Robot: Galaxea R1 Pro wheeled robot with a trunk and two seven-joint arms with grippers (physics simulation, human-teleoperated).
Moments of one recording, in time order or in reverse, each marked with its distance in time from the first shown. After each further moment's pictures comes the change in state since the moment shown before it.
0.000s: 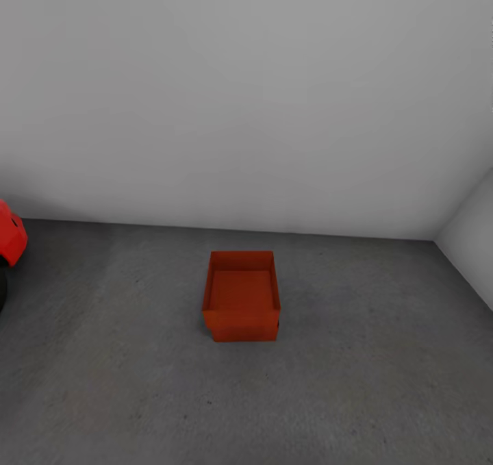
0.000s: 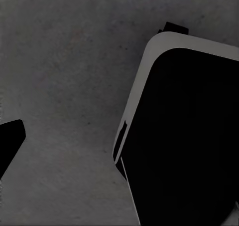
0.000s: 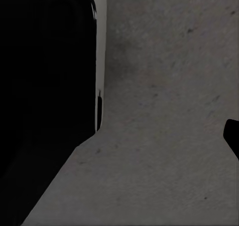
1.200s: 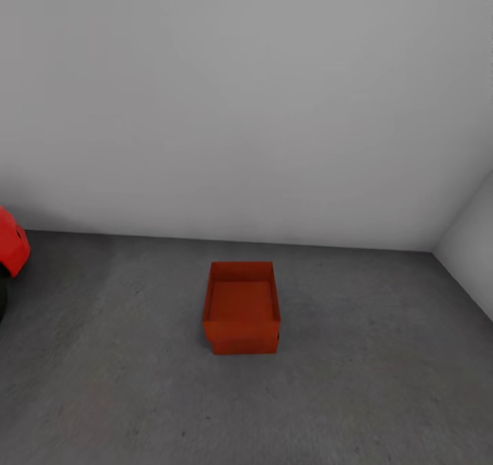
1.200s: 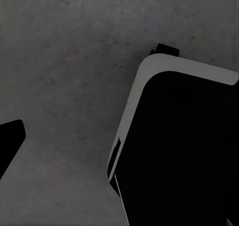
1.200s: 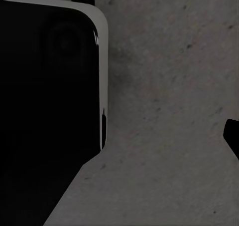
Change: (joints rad) left arm 0.000 0.000 0.003 -0.003 -0.004 -0.001 0.001; right arm 0.000 0.003 -0.001 0.000 -0.033 0.001 0.011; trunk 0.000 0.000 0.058
